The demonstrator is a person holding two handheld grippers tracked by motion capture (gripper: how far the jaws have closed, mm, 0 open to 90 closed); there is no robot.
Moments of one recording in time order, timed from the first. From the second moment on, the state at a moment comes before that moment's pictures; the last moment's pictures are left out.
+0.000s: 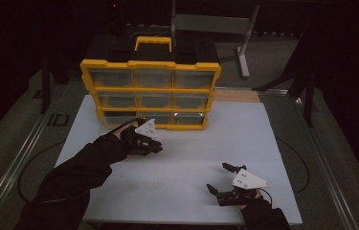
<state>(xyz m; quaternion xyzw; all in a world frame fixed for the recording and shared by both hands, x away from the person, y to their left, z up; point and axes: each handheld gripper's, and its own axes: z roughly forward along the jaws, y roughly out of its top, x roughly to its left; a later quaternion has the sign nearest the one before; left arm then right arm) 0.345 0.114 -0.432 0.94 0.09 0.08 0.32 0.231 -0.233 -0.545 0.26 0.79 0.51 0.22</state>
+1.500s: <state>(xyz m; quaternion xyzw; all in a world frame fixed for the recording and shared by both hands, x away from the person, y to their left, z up) 0.377 0.200 -0.390 0.91 0.21 0.13 0.33 0.230 -0.232 -0.546 0.26 0.79 0.50 0.23</state>
